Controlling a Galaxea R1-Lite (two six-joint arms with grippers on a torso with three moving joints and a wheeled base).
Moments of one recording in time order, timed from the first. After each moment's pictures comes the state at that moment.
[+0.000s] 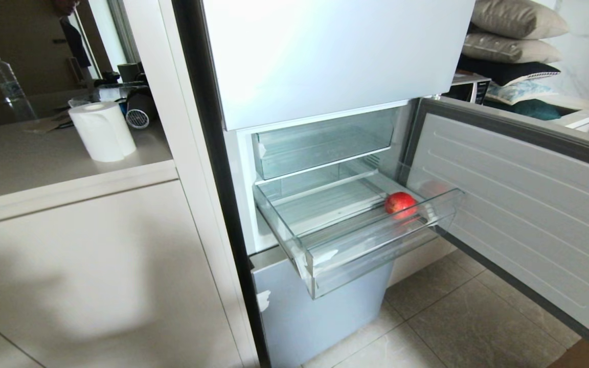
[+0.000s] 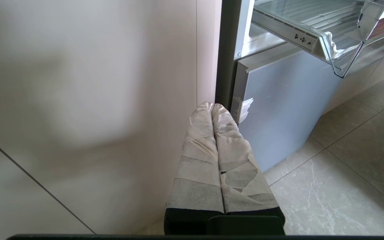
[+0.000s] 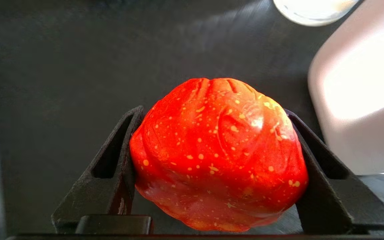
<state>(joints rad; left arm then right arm) 0.00 0.00 -0.03 0.07 0.00 0.01 -1.46 2.24 -1.09 -0.56 0.10 0.05</state>
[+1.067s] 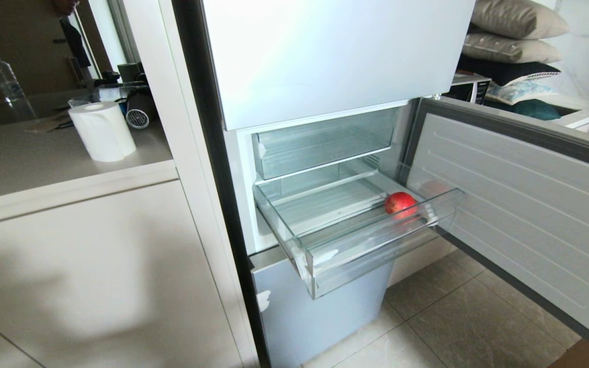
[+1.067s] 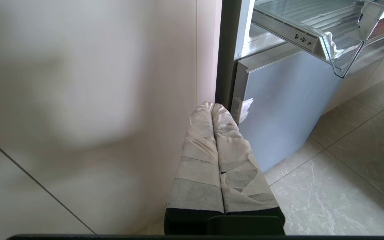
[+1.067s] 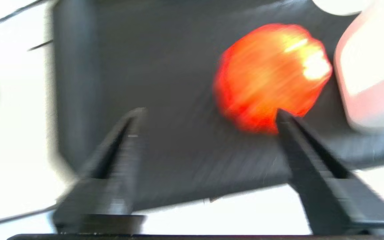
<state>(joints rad) 0.00 0.00 -0.03 0.07 0.00 0.01 -1.45 2.00 -0.95 -0.46 0.23 0.07</state>
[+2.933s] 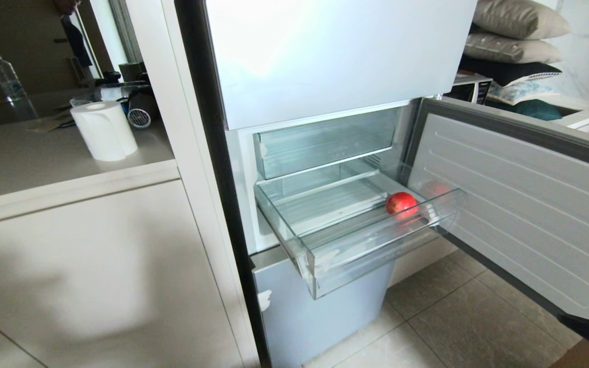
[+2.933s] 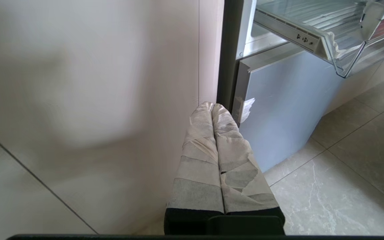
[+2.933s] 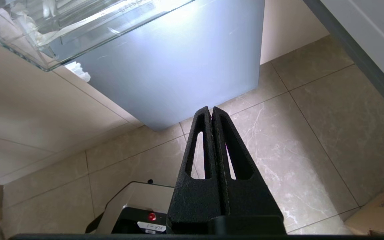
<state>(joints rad) 0.00 0.00 -0.03 0.07 0.00 0.01 -0.42 1.13 -0.17 -0.46 0.59 -0.07</state>
